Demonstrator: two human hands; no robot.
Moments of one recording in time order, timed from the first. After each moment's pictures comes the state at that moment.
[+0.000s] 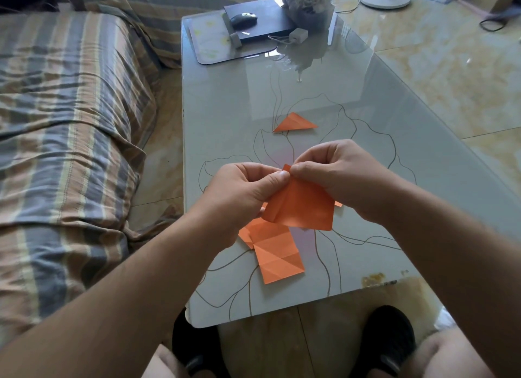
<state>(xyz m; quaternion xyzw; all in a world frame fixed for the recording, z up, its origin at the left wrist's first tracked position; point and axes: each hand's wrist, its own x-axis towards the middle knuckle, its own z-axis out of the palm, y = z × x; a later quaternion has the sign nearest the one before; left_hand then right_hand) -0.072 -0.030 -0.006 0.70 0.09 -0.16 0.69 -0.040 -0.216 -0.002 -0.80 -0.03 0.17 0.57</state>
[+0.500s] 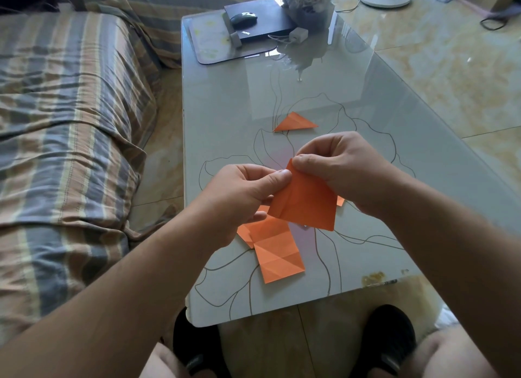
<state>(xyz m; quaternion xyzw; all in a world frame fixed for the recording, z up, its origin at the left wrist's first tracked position) -0.071 -0.024 -0.004 0.74 0.09 -0.20 0.64 -0.036 -0.217 0.002 -0.79 -0.05 0.13 0.60</state>
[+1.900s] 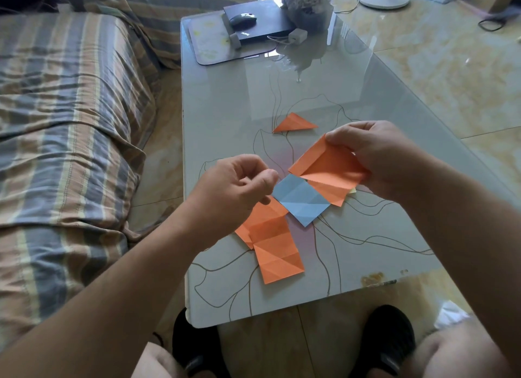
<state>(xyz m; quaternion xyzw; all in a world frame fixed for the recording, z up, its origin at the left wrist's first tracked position) -0.071 -0.007 -0.005 0.83 -0.05 -0.09 0.55 -0.014 -0.243 0.005 -0.71 0.11 0.12 0.68</state>
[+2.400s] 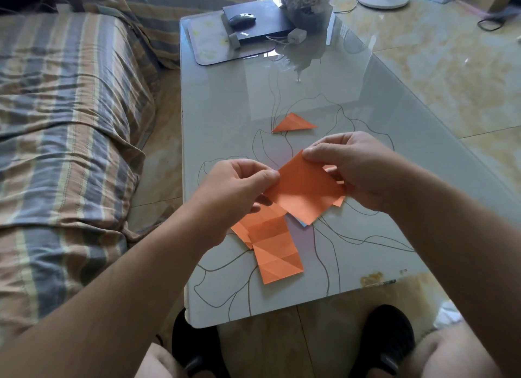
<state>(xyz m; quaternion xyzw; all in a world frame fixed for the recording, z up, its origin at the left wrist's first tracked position) -0.067 -0.019 -0.005 0.77 0.06 -0.15 0.61 -0.028 -0.227 0.004 -0.72 0.06 0.20 0.67</state>
